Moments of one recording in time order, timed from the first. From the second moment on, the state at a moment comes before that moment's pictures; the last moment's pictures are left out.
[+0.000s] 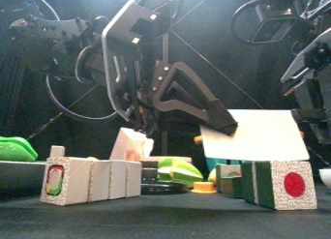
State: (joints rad) left arm -0.36 0.37 0.56 -0.52 -0.66 0.20; right arm 0.33 -0.23 0.85 -0.17 0.43 0.48
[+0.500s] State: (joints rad) left arm -0.36 0.42 0.55 -0.51 -0.68 0.20; right arm 0.33 -0.15 0.85 -0.17 0.37 0.48
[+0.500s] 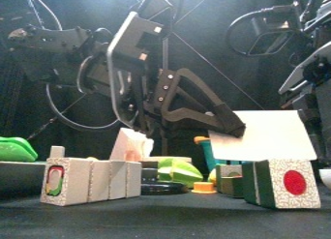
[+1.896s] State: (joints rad) left arm -0.34 0.44 0.56 -0.51 -0.64 0.20; right arm 0.32 -0.08 0.87 -0.16 0.31 0.48
